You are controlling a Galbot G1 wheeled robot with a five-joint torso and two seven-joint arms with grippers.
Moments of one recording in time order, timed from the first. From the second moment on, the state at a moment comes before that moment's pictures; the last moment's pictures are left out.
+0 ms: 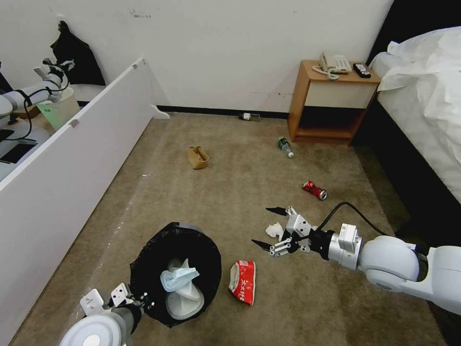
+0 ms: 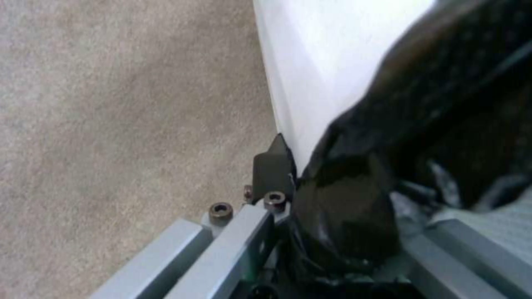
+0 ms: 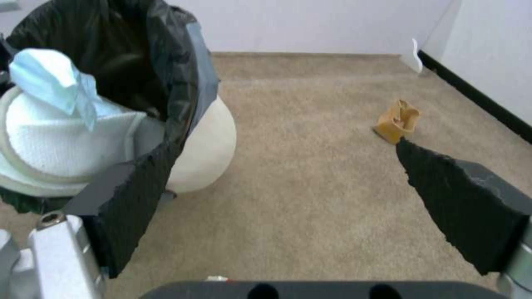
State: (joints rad) left arm 1.62 -1.40 -0.65 -2.23 -1.33 0.73 -0.91; right arm -2.94 -0.29 1.76 2.06 0.84 0.21 0.00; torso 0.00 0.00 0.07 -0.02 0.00
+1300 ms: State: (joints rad) left arm 1.49 -1.39 -0.72 -2.16 -1.36 0.73 -0.88; right arm -2.94 -0.66 1.53 1.93 1.32 0.15 0.38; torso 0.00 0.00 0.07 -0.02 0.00
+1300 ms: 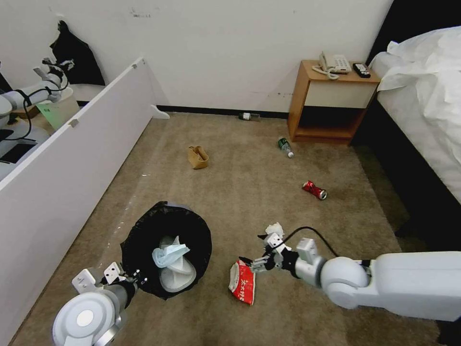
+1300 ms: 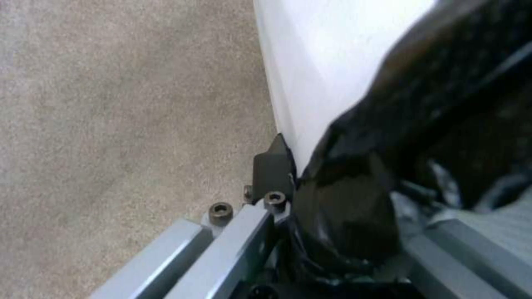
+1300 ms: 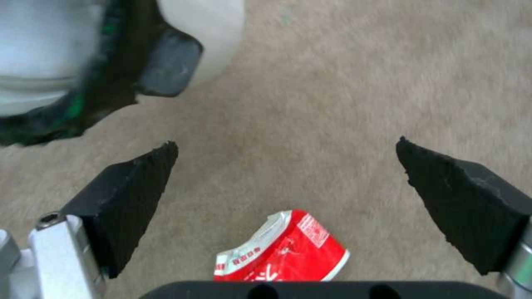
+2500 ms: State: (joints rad) left arm 1.47 -1.34 -0.72 -2.07 -1.37 0.74 -0.81; right arm -2.95 -0.90 1.49 1.81 1.77 0.08 0.68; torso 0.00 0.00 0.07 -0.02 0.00
